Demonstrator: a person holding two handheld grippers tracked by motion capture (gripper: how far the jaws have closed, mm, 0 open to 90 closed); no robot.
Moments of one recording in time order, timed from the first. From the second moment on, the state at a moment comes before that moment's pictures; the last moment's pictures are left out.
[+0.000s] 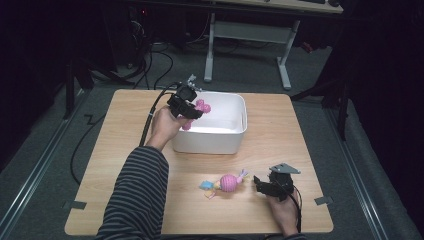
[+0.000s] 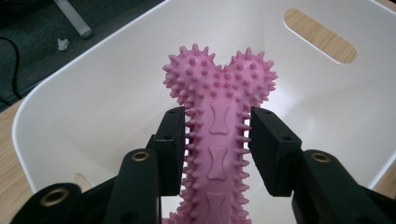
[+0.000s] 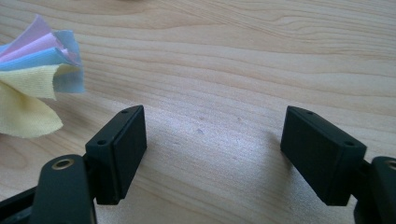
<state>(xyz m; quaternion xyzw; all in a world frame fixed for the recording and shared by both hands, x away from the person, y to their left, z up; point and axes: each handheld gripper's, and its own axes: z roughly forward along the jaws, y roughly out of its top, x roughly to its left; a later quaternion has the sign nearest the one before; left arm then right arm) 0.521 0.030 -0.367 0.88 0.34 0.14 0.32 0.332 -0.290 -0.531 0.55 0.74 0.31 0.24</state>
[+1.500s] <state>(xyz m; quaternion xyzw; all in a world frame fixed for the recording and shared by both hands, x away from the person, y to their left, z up) 0.503 0.045 -0.366 0.86 0.35 0.15 0.35 0.332 -0.289 -0.531 0.55 0.74 0.31 0.24</state>
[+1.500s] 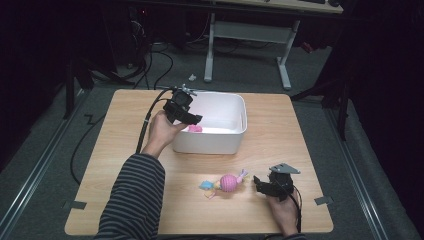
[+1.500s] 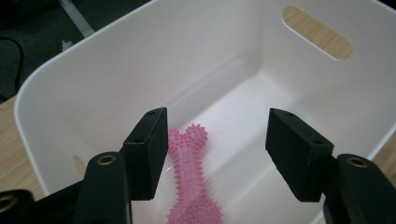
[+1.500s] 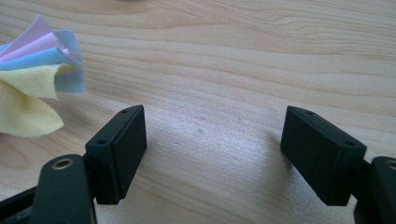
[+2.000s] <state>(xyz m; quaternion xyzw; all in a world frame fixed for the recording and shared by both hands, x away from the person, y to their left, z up) 0.465 0.086 -0.345 0.83 0.35 0.18 0.40 0.332 -0.289 -0.531 0.55 0.74 0.31 0.24</state>
